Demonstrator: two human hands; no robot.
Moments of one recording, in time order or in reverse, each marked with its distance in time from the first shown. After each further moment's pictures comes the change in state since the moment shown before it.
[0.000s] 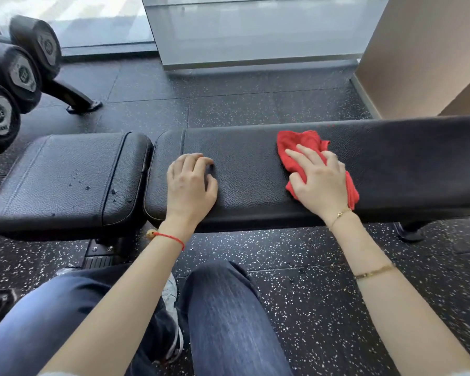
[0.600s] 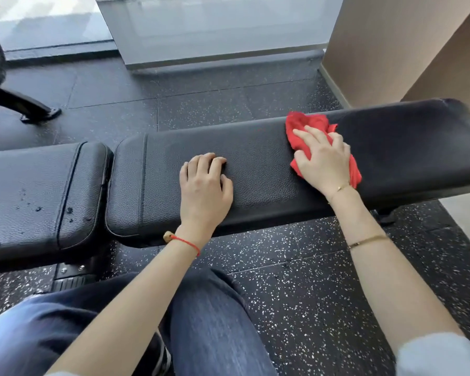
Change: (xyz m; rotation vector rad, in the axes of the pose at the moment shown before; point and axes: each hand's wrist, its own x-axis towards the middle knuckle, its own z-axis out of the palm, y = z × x) left_hand 0.005 0.067 0.041 0.004 -0.039 0.104; right_hand 0.031 0.062 -0.010 -0.022 0.027 0.183
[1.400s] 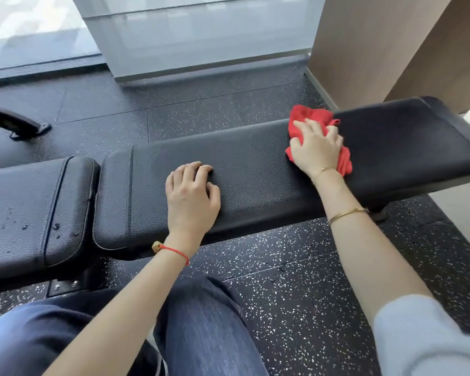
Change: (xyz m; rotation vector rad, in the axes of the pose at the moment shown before) left_hand 0.001 0.001 0.002 0.011 0.037 -0.014; right_hand 0.031 0.007 -0.004 0.006 -0.018 0.207
